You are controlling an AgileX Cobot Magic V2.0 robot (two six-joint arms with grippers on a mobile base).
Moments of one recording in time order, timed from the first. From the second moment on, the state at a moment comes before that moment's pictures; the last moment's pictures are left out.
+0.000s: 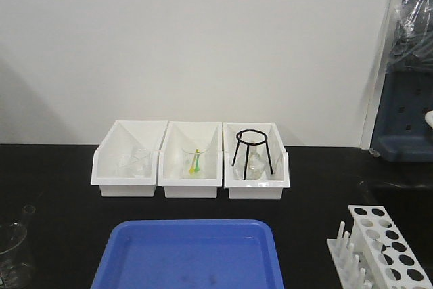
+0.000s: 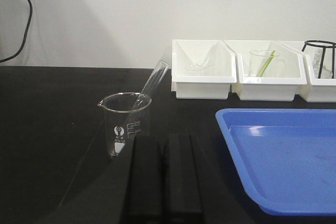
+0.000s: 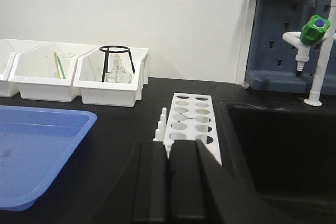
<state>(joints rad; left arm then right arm) -0.01 -0.01 0.03 -0.02 0.10 -0.01 0.05 -0.01 0.03 -0.10 0.08 0.01</state>
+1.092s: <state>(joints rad) -0.01 -0.01 0.03 -0.02 0.10 -0.01 0.05 -0.01 0.03 -0.10 0.08 0.01</state>
